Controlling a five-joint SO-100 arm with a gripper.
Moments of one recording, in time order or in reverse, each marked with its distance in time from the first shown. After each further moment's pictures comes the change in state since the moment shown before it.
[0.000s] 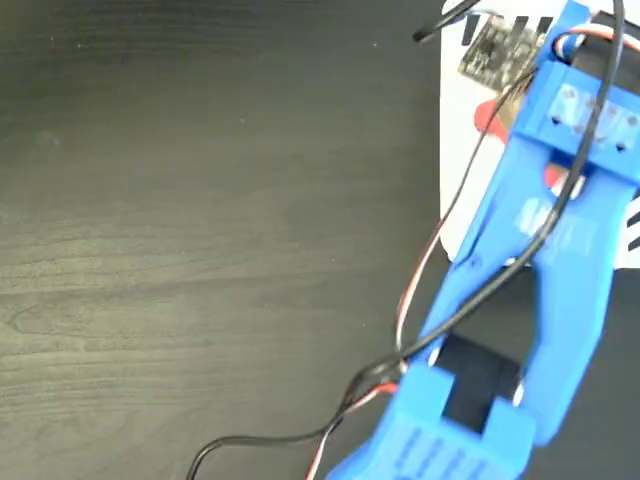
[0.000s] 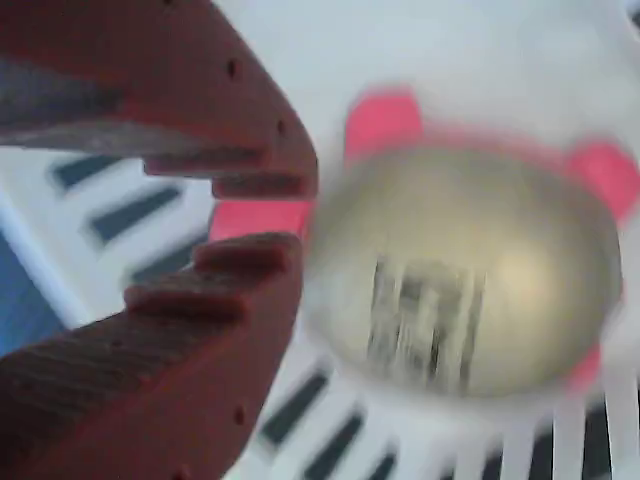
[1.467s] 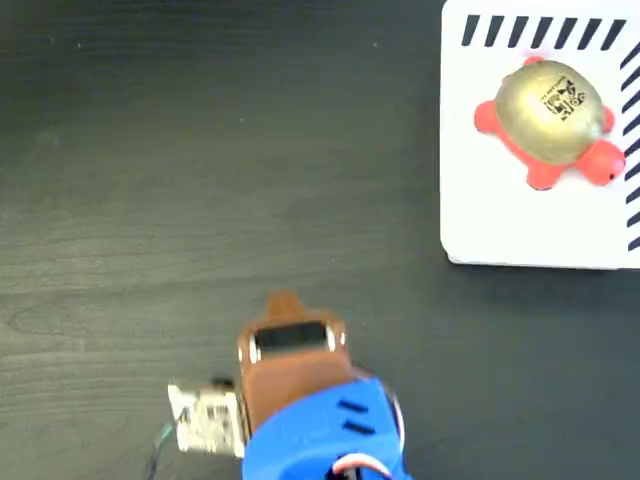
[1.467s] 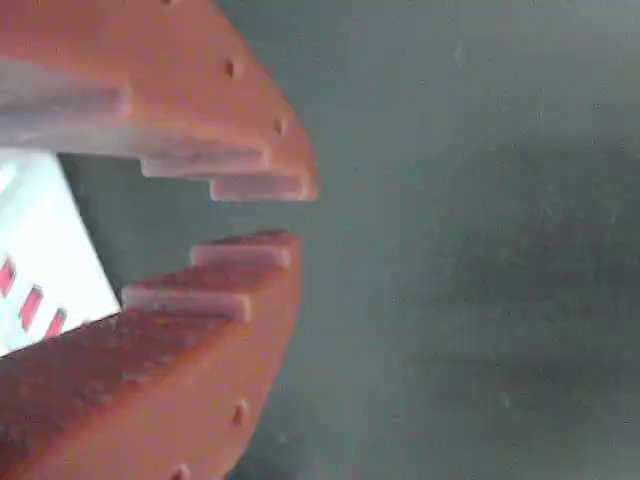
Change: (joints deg) arm -36.8 115.8 113.2 -18.1 -5.2
